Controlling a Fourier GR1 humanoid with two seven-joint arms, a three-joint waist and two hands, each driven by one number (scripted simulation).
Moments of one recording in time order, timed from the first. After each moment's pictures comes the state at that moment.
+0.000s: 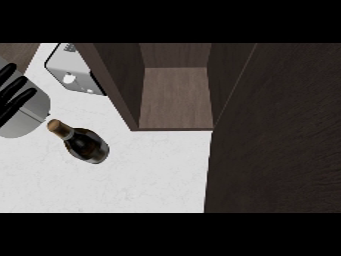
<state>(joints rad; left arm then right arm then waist) -0.17 0.34 0.29 -1.97 0.80 -0.29 0.60 -0.03 -0.15 0.08 -2.45 -0.16 0.07 0.54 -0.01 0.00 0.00</state>
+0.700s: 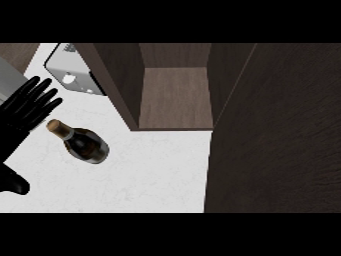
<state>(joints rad) -0.16 0.30 0.26 -1.68 0.66 -0.47 0.45 -0.03 -0.15 0.07 -2.47 -0.17 0.08 0.58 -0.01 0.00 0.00</state>
